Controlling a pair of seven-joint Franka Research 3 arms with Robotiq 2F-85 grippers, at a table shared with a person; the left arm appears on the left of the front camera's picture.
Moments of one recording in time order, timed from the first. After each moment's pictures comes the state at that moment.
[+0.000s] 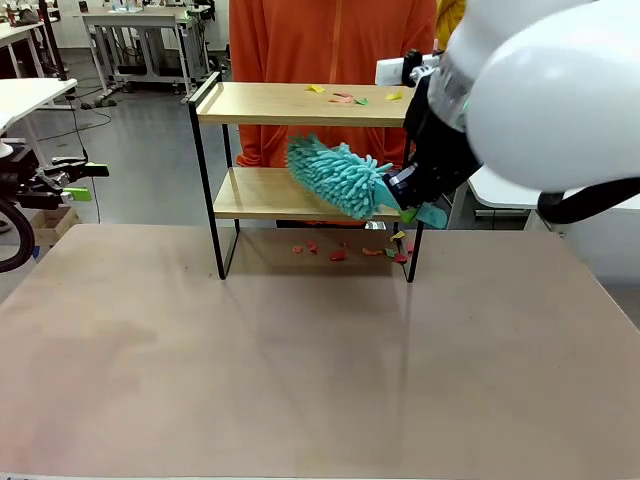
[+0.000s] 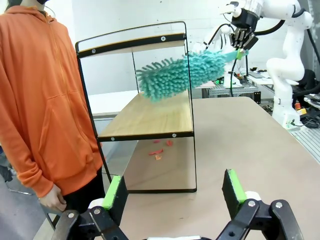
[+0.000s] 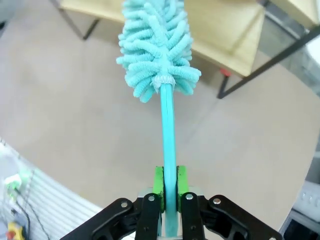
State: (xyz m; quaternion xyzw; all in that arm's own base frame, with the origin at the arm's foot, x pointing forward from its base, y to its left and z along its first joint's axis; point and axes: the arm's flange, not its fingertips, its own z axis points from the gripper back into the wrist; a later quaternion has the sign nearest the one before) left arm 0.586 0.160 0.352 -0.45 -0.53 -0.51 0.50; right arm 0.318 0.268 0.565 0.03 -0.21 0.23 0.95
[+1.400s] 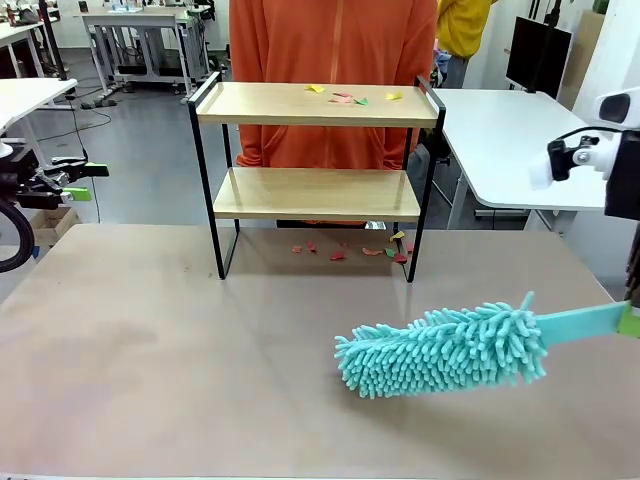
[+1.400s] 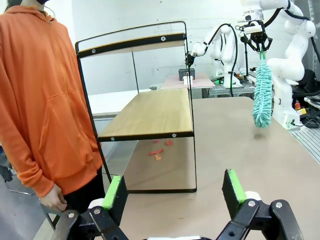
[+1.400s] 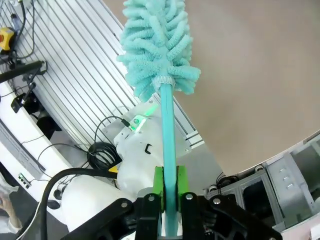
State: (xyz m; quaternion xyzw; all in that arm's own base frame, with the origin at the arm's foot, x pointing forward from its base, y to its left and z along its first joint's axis) left arm 0.586 0.160 0.352 -0.45 -0.53 -0.51 0.50; right arm 0.228 0.116 0.561 0.02 0.08 0.46 0.88
